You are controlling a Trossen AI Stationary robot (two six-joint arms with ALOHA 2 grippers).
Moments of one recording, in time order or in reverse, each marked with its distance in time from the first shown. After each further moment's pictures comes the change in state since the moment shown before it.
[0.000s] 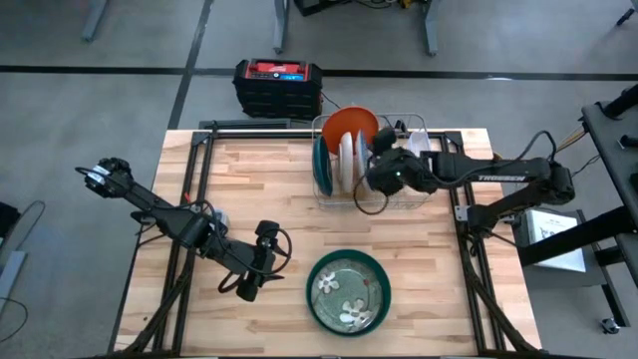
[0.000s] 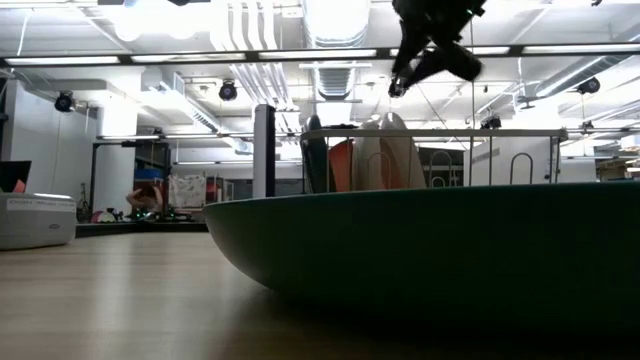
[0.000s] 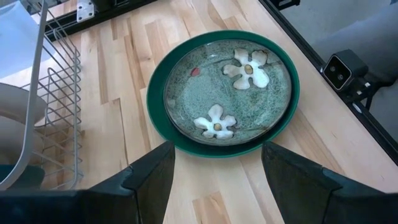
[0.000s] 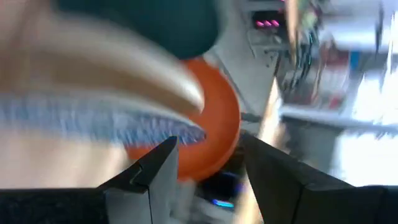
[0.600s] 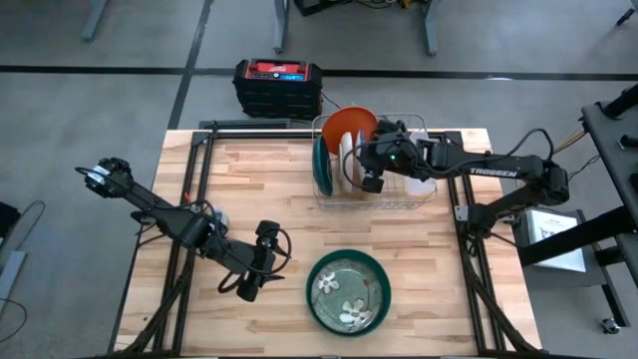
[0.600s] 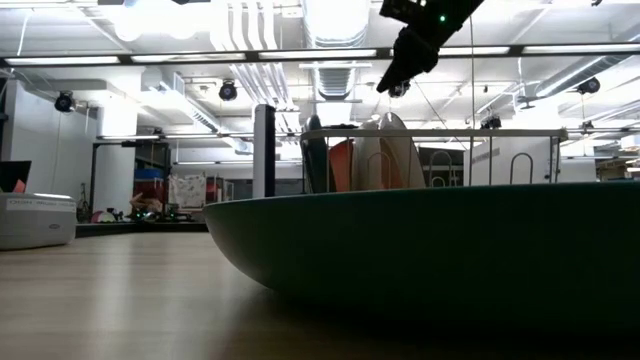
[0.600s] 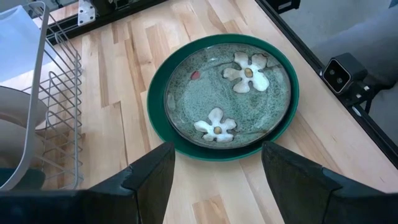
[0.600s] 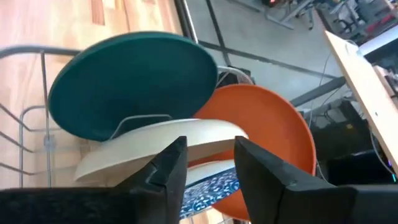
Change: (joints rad) left arm 0.000 0.000 0.000 0.011 0.000 0.003; right arm -0.118 0.048 -0.001 0.094 -0.265 0.543
